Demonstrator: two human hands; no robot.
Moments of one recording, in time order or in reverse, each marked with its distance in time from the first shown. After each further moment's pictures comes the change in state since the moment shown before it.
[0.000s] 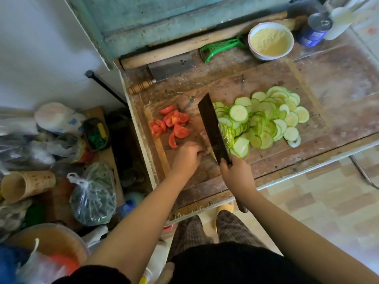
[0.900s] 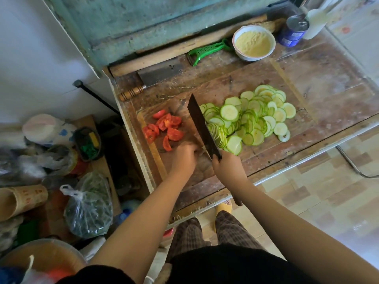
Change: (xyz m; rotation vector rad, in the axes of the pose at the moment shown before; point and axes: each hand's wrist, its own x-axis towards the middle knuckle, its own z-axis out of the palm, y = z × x) left_hand 0.005 0.001 0.008 -0.019 -0.022 -0.137; right_hand 0.007 -0.016 0.000 -0.092 -0.037 0.021
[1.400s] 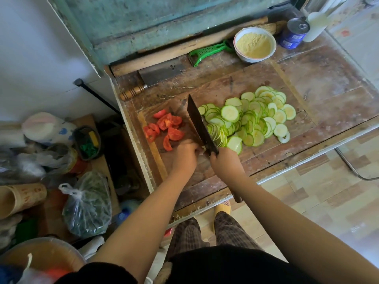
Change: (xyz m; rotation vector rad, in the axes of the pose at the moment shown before) left_hand -0.001 0.007 -0.003 -0.028 0.043 -0.007; right_hand 0.007 -0.011 -0.002 -0.035 -0.031 0.008
